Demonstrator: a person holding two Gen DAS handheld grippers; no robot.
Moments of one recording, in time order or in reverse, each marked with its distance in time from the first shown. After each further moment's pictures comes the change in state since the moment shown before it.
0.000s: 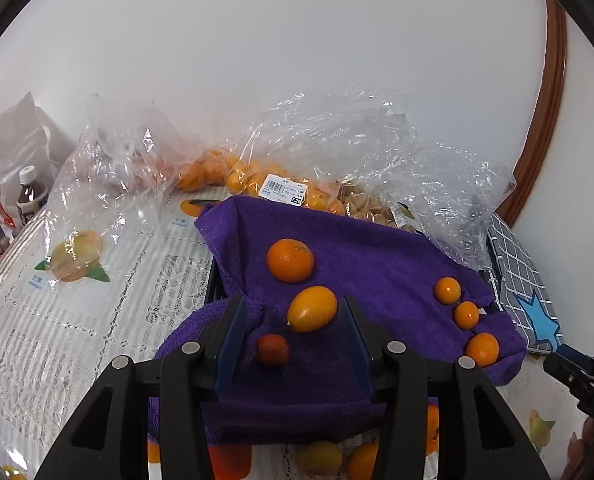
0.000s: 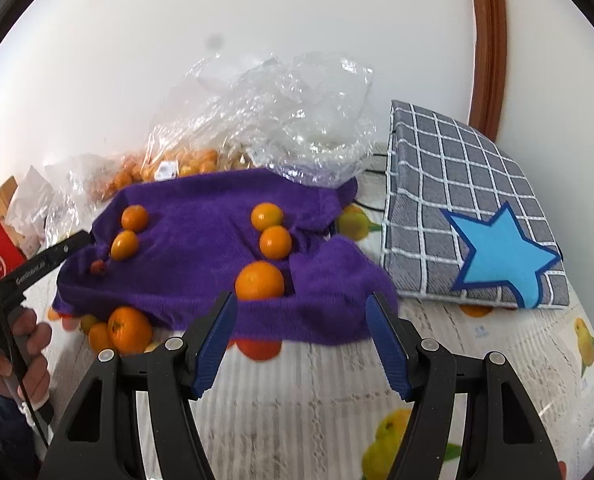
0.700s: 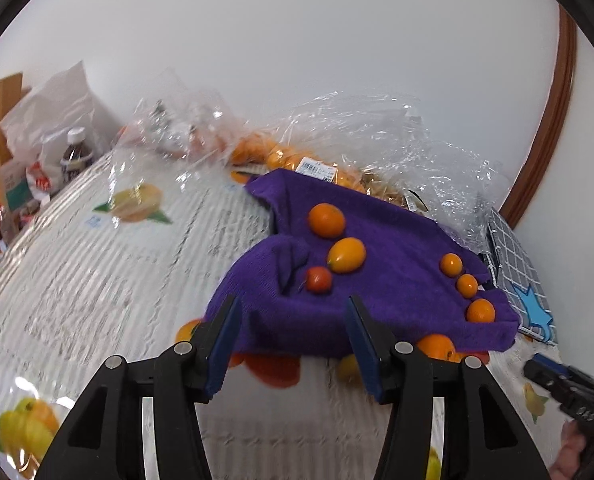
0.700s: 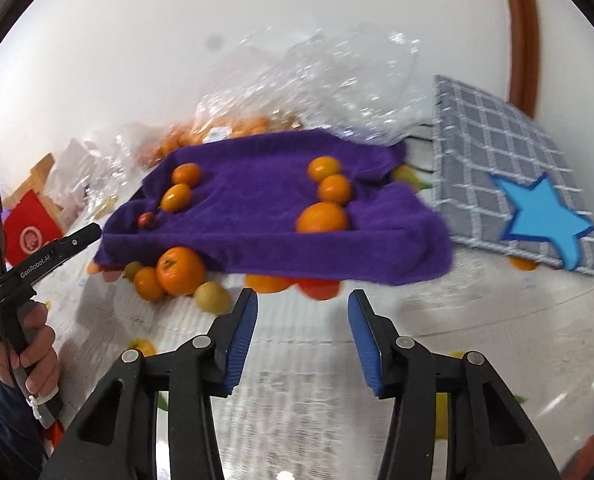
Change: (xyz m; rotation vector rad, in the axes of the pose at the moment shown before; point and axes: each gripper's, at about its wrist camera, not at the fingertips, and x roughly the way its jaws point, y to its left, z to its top) left arm -0.051 0.037 -0.038 -0.084 0.025 0.011; right arm -0.001 0.026 -0.039 -0.031 0.053 0.166
